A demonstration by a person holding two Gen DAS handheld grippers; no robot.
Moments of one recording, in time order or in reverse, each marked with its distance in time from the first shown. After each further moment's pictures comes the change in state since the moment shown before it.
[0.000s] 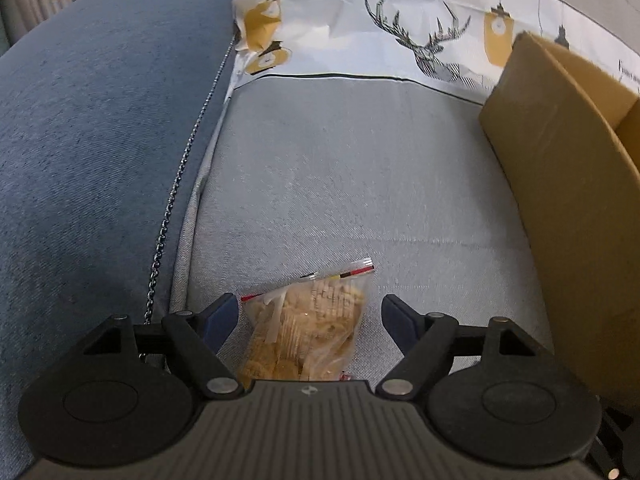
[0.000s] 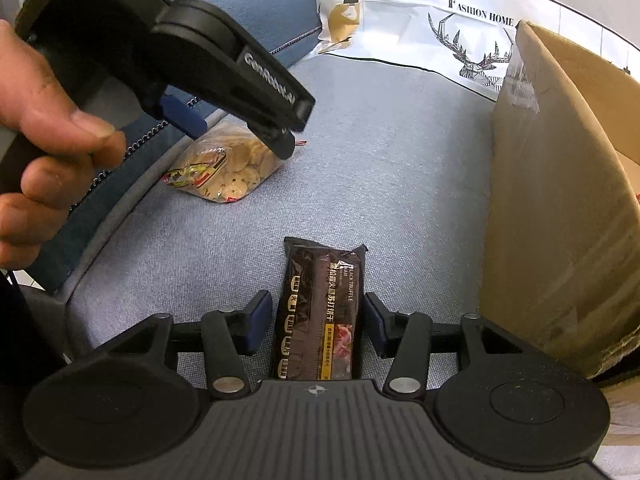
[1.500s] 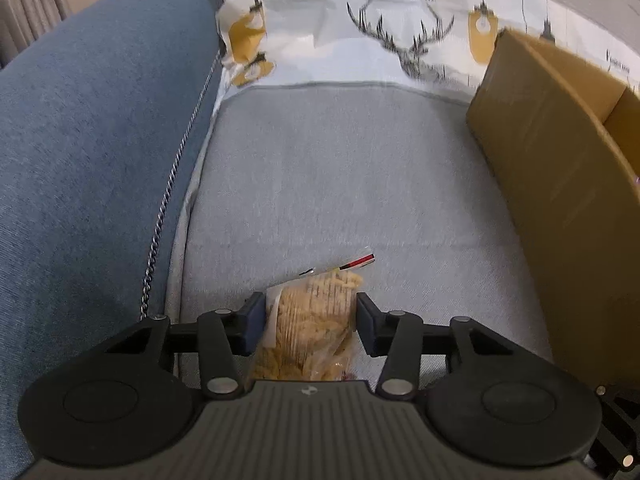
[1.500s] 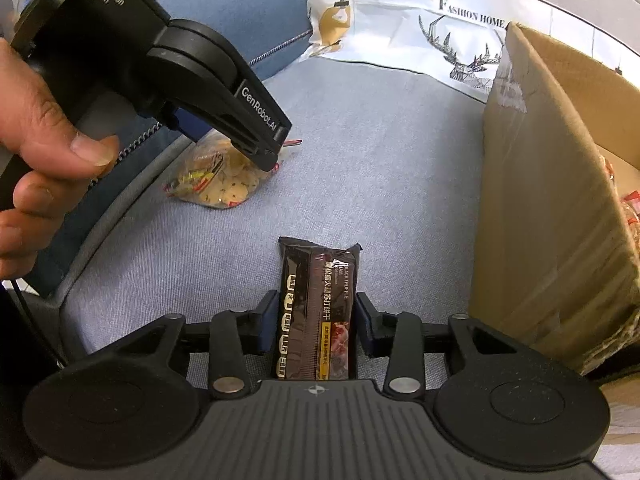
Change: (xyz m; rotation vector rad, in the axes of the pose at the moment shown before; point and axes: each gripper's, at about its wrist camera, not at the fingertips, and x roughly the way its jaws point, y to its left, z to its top) left arm -0.004 -0.003 0.003 0.029 -0.039 -0.016; right arm -0.001 0.000 -0.002 0.017 -0.018 -0.028
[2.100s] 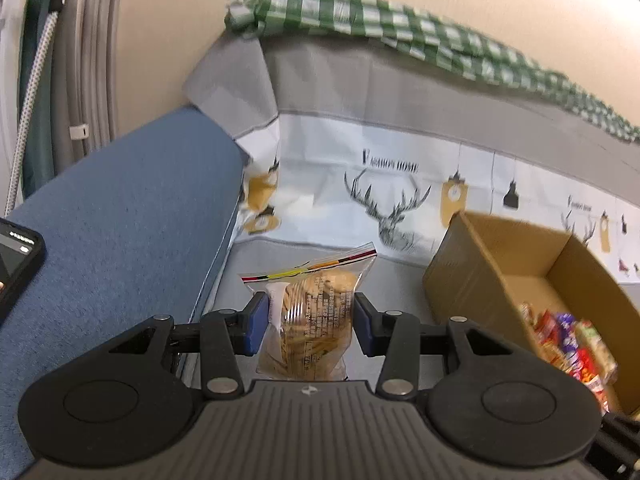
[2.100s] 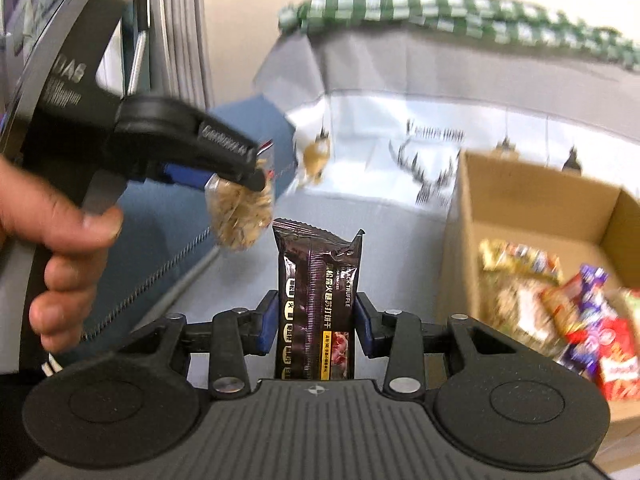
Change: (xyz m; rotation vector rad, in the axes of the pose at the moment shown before) left arm -0.101 0.008 -0.006 -0.156 -0.437 -0.066; right arm -0.082 -0.009 0.008 0.032 -0.360 -0.023
